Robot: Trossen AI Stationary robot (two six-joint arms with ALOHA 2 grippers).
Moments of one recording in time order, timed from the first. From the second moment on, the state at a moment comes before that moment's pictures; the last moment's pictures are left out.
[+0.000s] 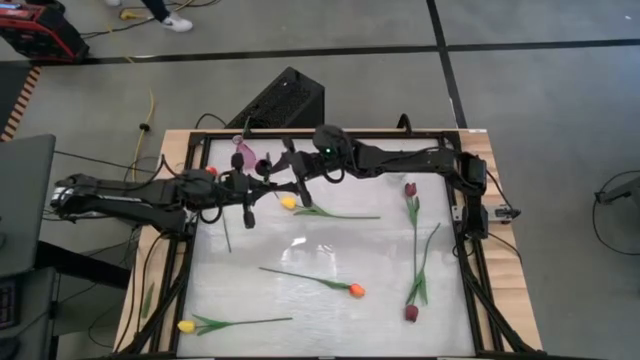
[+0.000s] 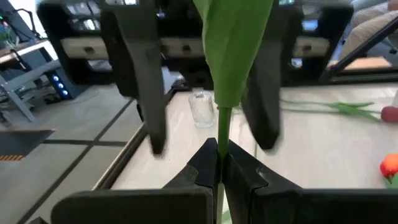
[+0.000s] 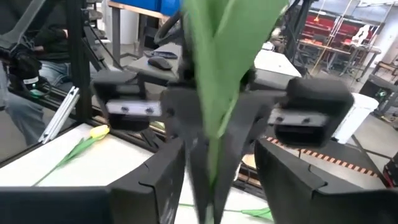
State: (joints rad) left arm 0.00 0.83 0.65 0.02 -0.31 0.13; right arm -0.20 1.95 1.64 0.22 -0.50 -0.27
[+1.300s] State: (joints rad) left arm 0.02 0.60 0.54 -0.45 -0.52 -0.21; right arm -0.31 1.96 1.64 0.51 -0.41 -0.21
